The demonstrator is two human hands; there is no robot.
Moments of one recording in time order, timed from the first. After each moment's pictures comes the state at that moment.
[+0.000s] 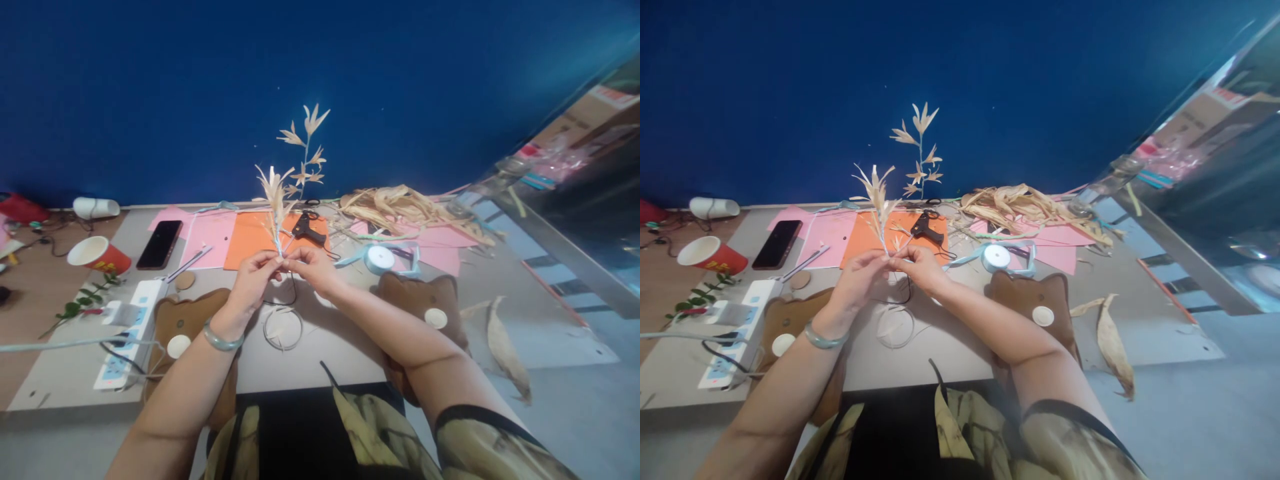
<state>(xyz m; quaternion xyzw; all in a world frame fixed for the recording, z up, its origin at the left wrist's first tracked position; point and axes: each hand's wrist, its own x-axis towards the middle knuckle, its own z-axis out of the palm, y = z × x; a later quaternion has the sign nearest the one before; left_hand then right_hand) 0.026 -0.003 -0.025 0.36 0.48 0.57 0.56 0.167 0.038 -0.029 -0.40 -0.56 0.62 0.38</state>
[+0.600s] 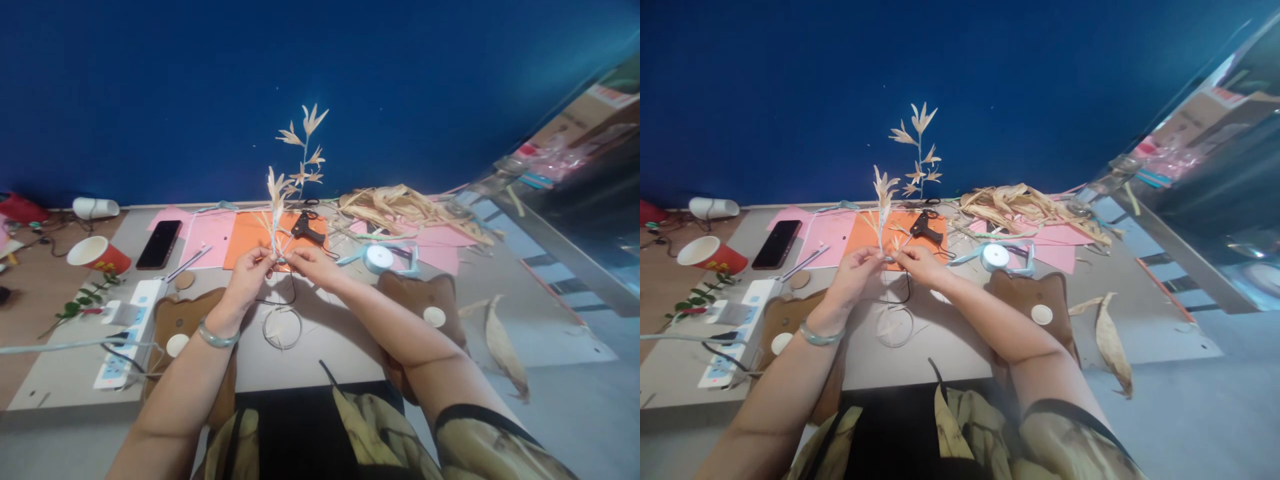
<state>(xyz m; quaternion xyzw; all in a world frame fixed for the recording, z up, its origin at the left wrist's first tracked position) 0.014 0.001 -0.030 0.43 0.51 0.55 0.51 0.176 0.046 -0.014 -0.39 -0.68 0.55 0.27</state>
